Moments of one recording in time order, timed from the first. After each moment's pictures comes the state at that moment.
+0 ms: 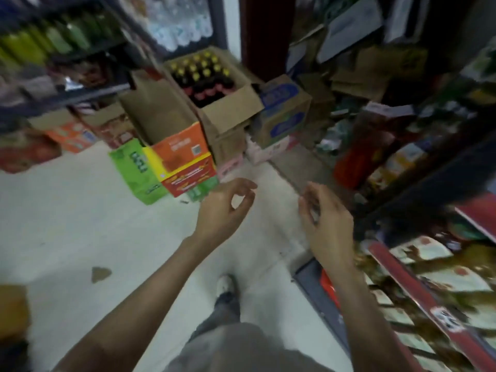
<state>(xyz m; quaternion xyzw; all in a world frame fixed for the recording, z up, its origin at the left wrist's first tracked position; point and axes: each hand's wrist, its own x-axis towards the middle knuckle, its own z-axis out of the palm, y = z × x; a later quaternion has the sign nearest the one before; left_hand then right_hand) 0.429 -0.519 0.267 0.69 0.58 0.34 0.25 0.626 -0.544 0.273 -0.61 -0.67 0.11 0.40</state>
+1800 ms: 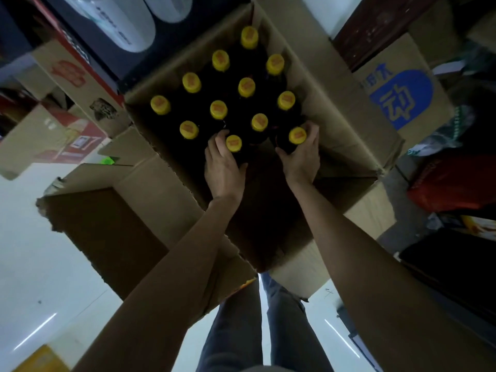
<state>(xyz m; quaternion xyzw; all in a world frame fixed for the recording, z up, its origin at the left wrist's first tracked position) 0.180 0.229 -0.037 0.57 0.78 0.15 0.22 0.316 0.256 -0.047 -0.82 -0.45 0.28 0.19</state>
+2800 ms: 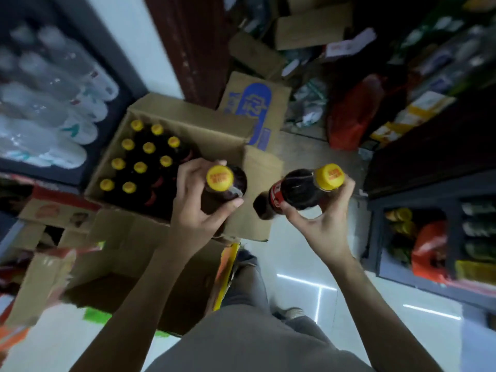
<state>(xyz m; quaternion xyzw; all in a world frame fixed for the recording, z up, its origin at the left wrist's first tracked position) 0.212 0.107 0.213 0.80 0.30 0.33 0.41 0.384 -0.028 0.214 -0.71 -0.35 0.19 0.58</state>
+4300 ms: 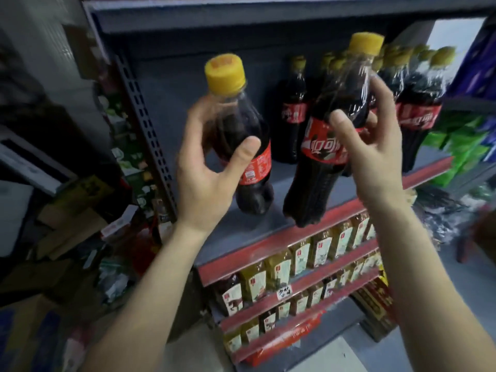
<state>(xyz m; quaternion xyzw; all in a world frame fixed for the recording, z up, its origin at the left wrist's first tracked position) 0.761 -0.496 0.494 0.71 -0.22 0.47 0.48 0.818 -0.693 0.499 -0.65 -0.24 -0.28 0.66</state>
